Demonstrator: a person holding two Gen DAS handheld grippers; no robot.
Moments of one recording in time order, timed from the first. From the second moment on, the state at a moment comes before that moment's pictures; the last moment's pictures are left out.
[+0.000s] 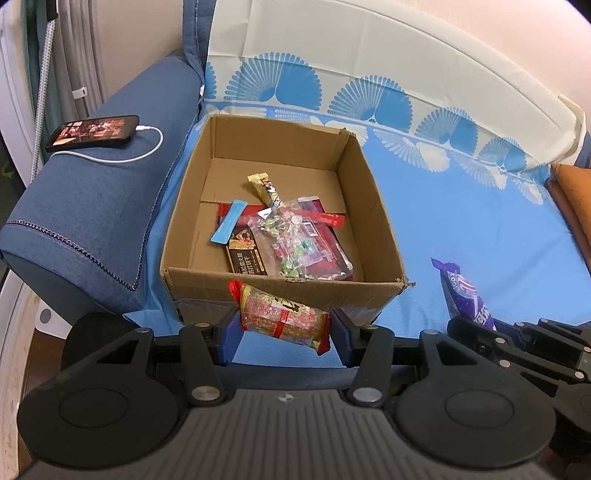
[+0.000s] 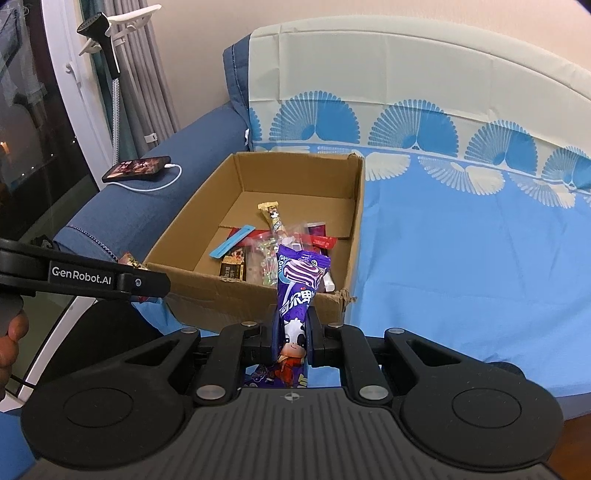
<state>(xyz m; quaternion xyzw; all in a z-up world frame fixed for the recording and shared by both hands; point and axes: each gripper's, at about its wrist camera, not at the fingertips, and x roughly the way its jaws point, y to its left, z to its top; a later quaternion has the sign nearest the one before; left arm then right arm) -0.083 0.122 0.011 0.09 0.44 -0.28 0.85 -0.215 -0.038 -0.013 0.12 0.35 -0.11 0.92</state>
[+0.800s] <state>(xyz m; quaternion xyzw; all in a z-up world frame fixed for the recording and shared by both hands) -0.025 0.106 -0.003 0.08 0.47 -0.26 0.84 -0.168 -0.059 -0.026 0.12 0.39 -0.12 0.91</state>
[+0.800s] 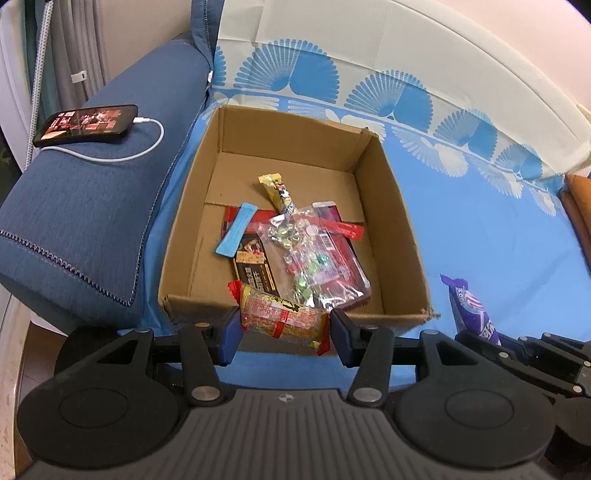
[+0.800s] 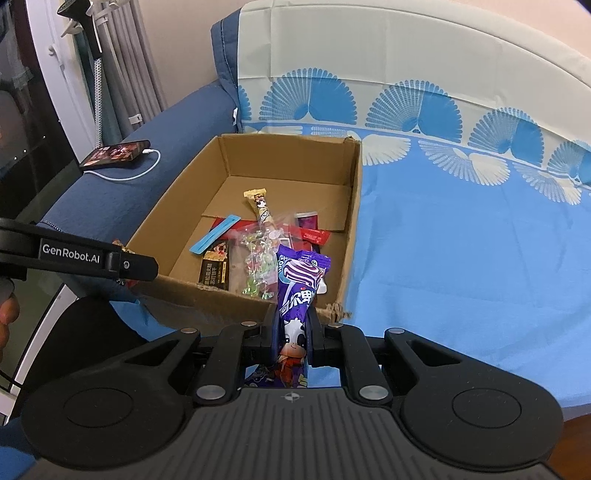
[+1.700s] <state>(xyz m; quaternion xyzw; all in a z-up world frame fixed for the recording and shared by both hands) 0.079 0.043 -0.031 0.10 0.49 -0.26 0.83 -0.052 -0.107 -0.051 0.16 0.41 -0.11 0.89</state>
